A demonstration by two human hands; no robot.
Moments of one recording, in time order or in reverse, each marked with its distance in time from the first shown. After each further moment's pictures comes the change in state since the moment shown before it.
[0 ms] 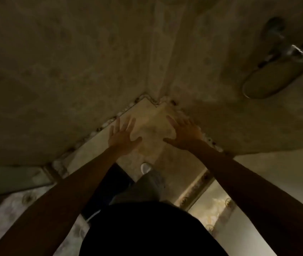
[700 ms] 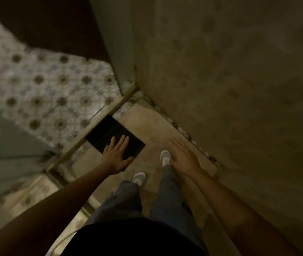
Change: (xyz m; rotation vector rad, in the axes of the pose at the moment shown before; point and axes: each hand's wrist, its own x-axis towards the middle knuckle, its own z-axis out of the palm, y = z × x) left_hand -0.145 -0.030 0.103 -0.832 0.216 -1.170; right_hand 0.188 -0.230 0.017 -0.429 -0.509 -1.203
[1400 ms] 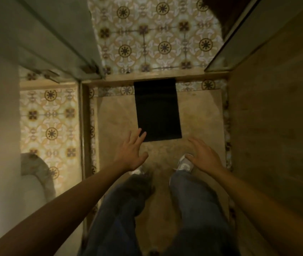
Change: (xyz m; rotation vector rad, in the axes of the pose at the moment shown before) left_hand 0.027 -0.057 0.222 -0.558 0.209 -0.481; right_hand 0.201 0.020 0.138 -0.220 -0.411 -0.362
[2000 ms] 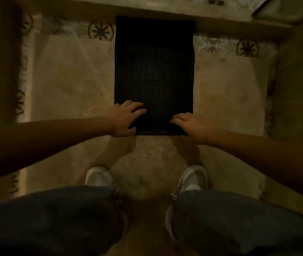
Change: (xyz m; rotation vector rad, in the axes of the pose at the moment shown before) left_hand 0.318 -0.164 0.233 0.438 -0.006 0.327; right_hand 0.339 0.172 0.190 -0.785 -0.221 -0.525
